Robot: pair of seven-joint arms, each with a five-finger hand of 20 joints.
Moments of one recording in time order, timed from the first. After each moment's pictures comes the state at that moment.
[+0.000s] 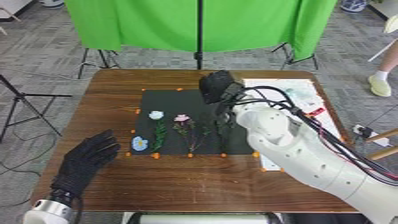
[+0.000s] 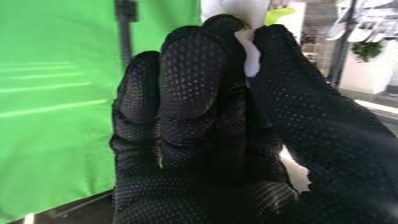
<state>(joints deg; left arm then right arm) 132.8 -61.7 -103.2 -116.8 39.5 -6.9 4.8 -51.1 -55.4 29.8 -89.8 -132.4 5.4 10.8</state>
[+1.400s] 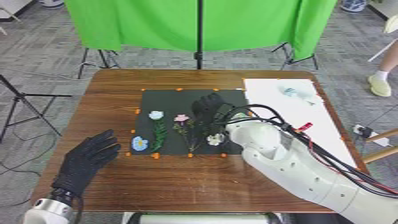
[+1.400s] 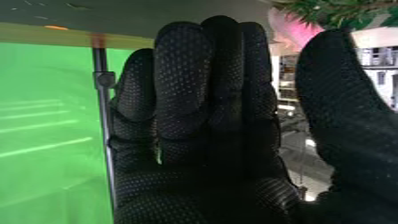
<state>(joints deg) 132.4 -61.6 -103.2 -116.6 39.4 -7.1 4.1 -55.4 -56.1 29.0 -90.2 -132.1 0.5 9.4</state>
